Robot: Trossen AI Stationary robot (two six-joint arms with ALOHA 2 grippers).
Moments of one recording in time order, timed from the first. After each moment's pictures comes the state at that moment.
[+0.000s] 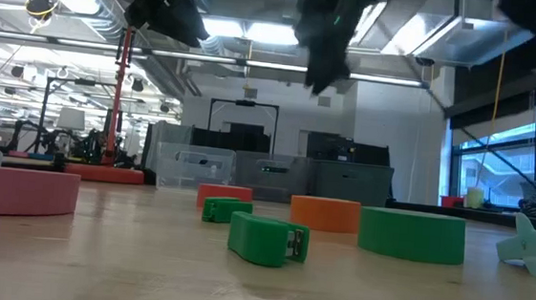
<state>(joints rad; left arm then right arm) 0.06 1.03 0.88 -0.44 -0.55 -0.32 -0.48 2.01 2.16 -1.35 -0.09 -0.05</state>
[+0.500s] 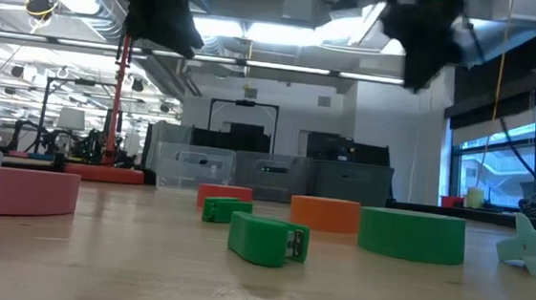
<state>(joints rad) 0.06 1.06 0.89 -0.52 -0.38 -0.40 -0.25 1.35 1.33 -1.26 0.19 0.51</state>
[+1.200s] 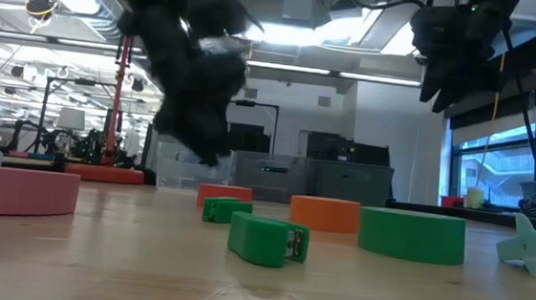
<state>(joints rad) 0.08 1.62 0.89 -0.25 -0.03 -0.54 -0.15 1.10 0.99 -1.00 0.14 0.78</state>
